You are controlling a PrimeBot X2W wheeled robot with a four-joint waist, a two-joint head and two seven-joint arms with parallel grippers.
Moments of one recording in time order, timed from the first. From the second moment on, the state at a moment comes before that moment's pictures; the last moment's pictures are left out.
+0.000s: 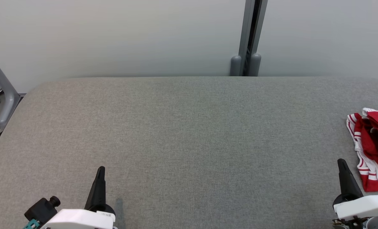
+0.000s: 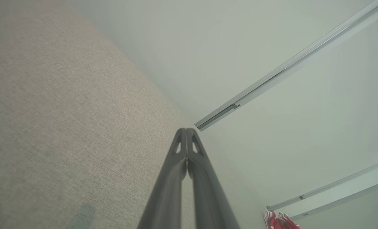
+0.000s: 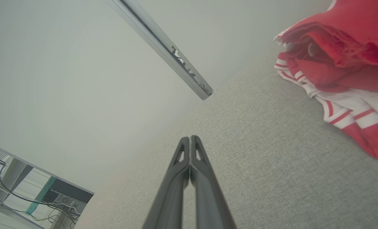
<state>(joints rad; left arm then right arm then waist) 0.00 0.04 -0.09 0.27 -0.99 -0.10 -0.14 -0.03 -0.04 -0.13 0.23 0.79 0.13 -0.02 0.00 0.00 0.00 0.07</state>
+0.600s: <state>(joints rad) -0.03 0.05 -0.08 0.24 -1.23 -0.11 -0.09 -0.03 -0.04 -0.18 0.21 1.10 0.13 0.08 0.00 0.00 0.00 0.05</state>
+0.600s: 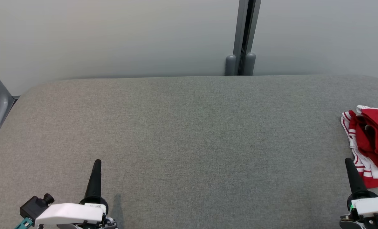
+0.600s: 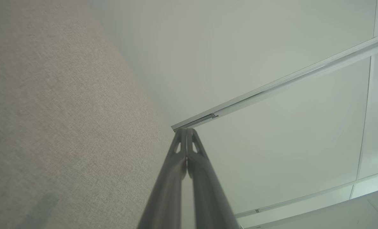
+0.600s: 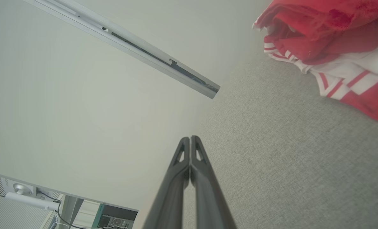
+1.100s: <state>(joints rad) -0.04 0.05 -0.07 0.23 -1.36 -0.12 -0.06 -0.03 -0.04 -0.21 0.21 1.27 0.13 0.13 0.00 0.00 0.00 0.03</state>
